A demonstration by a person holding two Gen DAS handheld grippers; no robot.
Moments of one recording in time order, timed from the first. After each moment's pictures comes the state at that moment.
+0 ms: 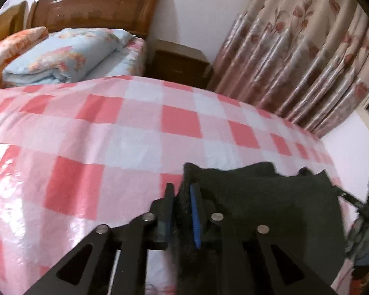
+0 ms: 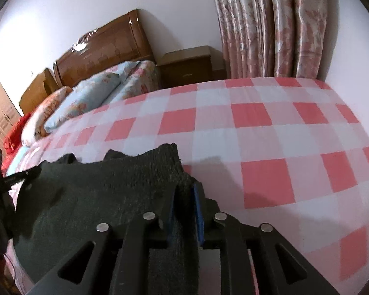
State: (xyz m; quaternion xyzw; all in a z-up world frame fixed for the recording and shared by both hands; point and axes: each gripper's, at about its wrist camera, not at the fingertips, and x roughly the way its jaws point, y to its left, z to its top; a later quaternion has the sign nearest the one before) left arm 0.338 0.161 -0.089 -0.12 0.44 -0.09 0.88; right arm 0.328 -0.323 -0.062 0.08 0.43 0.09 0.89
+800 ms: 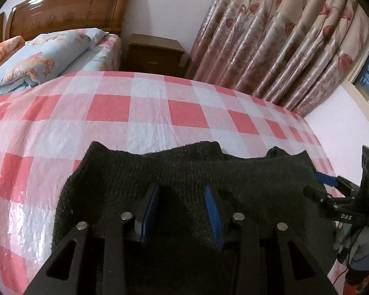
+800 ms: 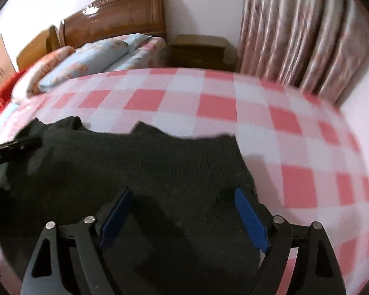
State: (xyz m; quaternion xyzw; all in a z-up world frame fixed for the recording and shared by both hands) left arm 0.325 0.078 -0.082 -0.10 0.46 -0.14 0.87; right arm 0.327 -0.267 -0.073 -0.01 0.47 0.11 0.88
